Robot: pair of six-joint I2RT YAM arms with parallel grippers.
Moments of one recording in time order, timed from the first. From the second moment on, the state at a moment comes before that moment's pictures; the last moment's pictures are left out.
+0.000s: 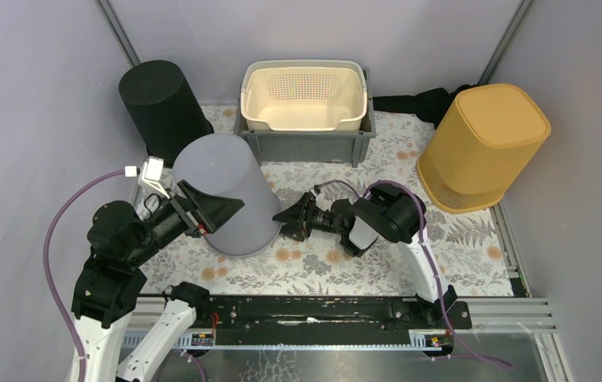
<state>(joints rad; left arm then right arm) -0.29 0.53 1.14 -0.76 0.43 -0.81 0.78 2.26 0.73 1.51 -0.53 1.64</state>
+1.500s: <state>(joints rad) -0.29 0.56 1.07 -0.71 0.44 -0.82 0.78 2.01 0.78 0.75 -0.63 1.28</state>
